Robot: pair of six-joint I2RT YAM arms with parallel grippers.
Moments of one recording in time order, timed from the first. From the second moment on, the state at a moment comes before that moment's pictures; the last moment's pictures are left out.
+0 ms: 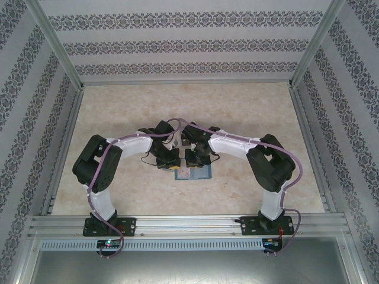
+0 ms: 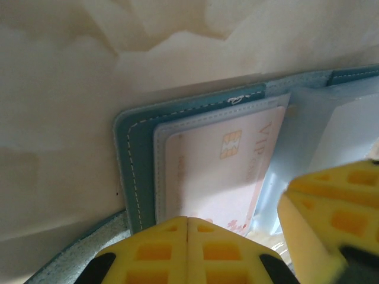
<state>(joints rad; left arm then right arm) -0.51 1.83 1.07 -0.59 0.55 -0.64 0.73 1.88 1.23 -0.72 -0.26 0.70</state>
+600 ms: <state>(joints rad) -0.51 1.84 1.07 -0.59 0.53 -0.64 0.71 1.86 1.17 -0.68 -0.23 0.70</state>
